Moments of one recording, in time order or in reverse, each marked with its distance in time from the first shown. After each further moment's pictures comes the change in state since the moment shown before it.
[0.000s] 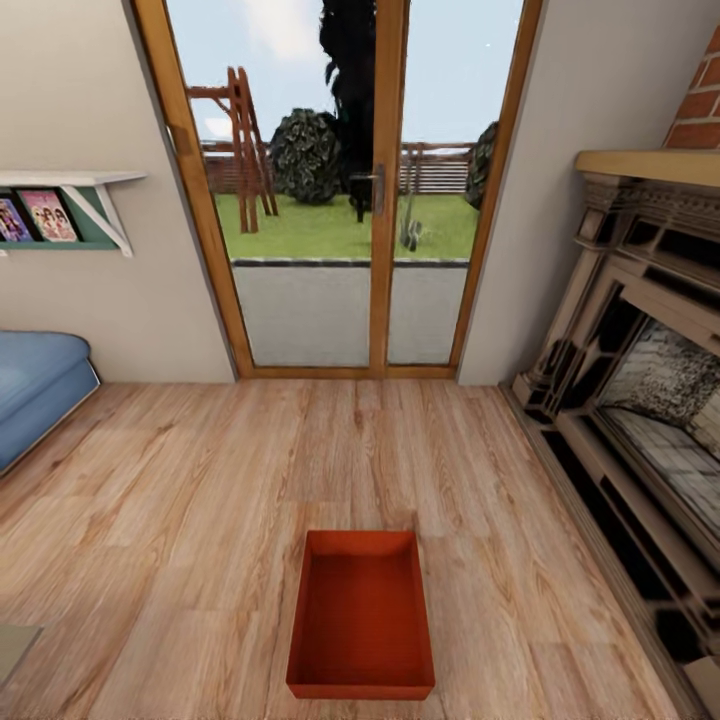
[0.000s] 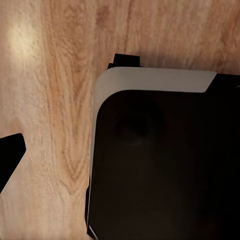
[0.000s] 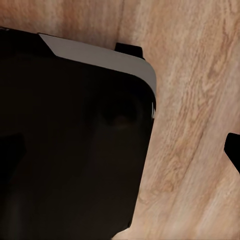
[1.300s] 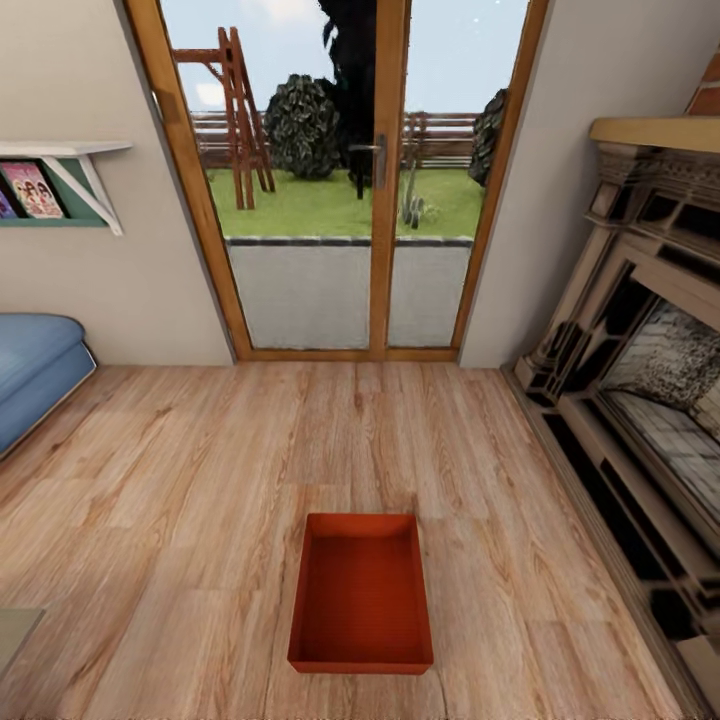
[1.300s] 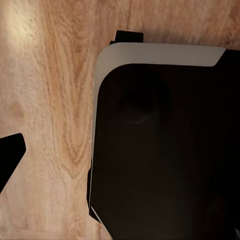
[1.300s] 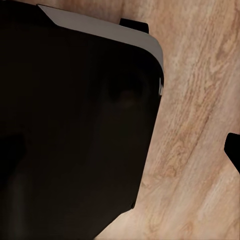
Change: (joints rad) left arm 0.000 0.000 -0.001 0.000 0.000 0.000 0.000; right arm 0.000 0.000 -0.001 0.000 -0.001 0.000 0.003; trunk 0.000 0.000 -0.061
